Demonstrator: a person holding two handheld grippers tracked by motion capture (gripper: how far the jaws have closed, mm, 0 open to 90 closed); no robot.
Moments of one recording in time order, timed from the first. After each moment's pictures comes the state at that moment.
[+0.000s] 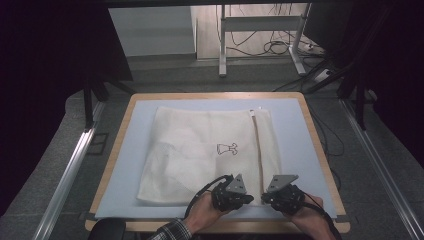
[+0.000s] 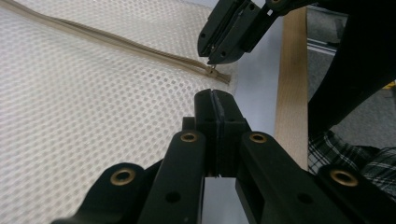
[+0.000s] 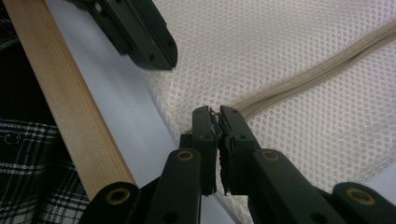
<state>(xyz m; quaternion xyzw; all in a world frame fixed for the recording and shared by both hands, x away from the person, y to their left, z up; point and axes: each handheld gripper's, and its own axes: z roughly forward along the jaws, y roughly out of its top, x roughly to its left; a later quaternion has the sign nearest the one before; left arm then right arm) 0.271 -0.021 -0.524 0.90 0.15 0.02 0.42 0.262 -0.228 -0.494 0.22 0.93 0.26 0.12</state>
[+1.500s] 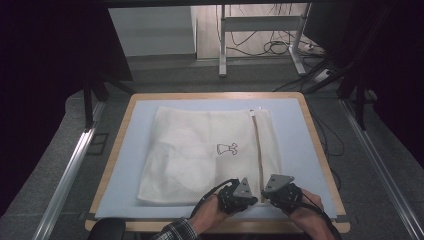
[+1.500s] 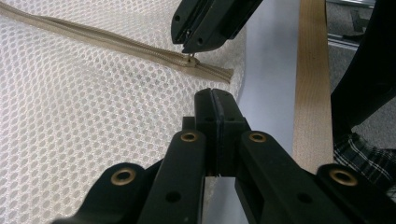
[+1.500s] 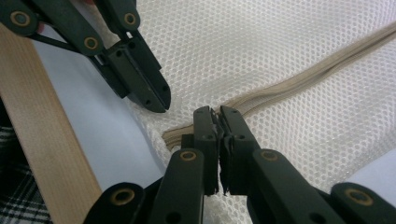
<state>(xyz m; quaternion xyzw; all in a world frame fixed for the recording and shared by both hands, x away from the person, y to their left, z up) 0.268 -0.034 -0.538 0.90 0.14 0.05 0.41 0.266 -0.223 -0.496 0.19 0.93 0.24 0.17</state>
